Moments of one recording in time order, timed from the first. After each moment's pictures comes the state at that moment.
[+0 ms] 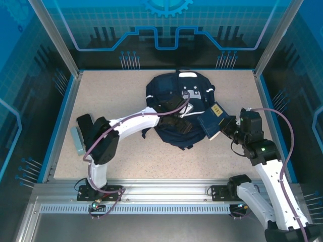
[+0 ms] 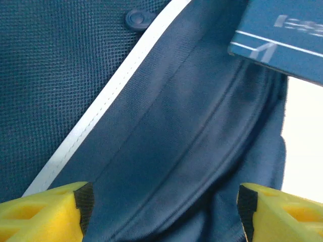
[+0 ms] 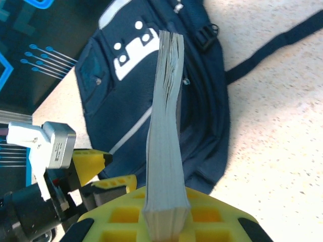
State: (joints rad) left arm -0.79 1.97 1.56 -0.61 0.03 -0.11; right arm 0.16 0.70 0.83 -0.79 -0.09 0.83
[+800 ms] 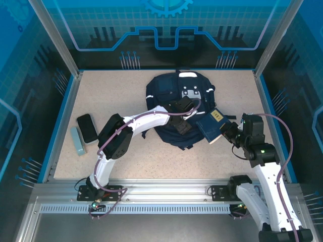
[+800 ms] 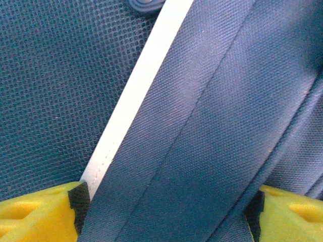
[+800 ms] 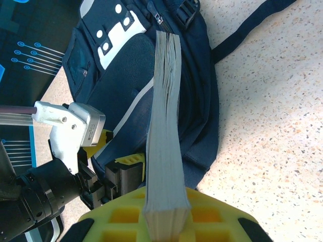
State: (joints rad) left arm -0.81 2.12 1.70 -0.71 -0.15 0.07; right arm 0.07 0.67 0.77 -0.80 -0.20 0.84
